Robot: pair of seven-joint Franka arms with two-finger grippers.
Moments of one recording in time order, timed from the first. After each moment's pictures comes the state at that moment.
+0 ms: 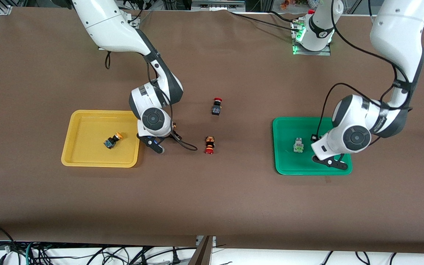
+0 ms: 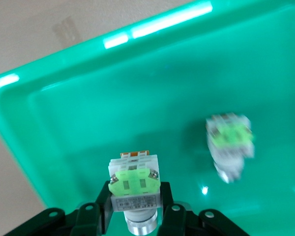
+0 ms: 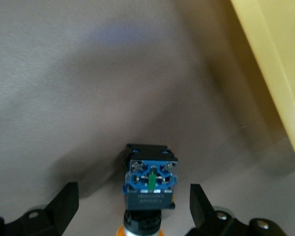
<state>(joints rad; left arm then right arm) 0.14 0.63 -0.30 -1.72 0.32 2.06 -0.03 0.58 0.73 -0.05 -1.65 0.07 2.16 1.12</state>
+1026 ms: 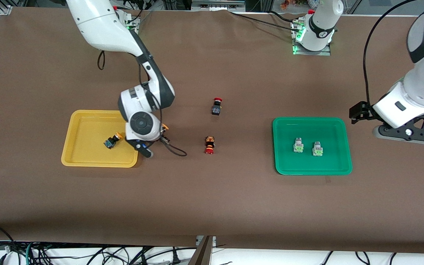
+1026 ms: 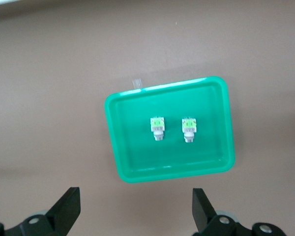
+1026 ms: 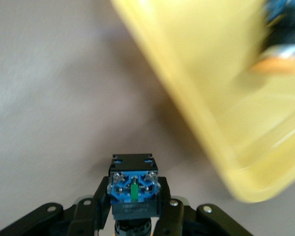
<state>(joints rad) 0.17 0.29 -0.35 -1.32 0.16 1.52 -0.04 0.57 0.66 -0.17 -1.61 0.07 1.99 0.98</state>
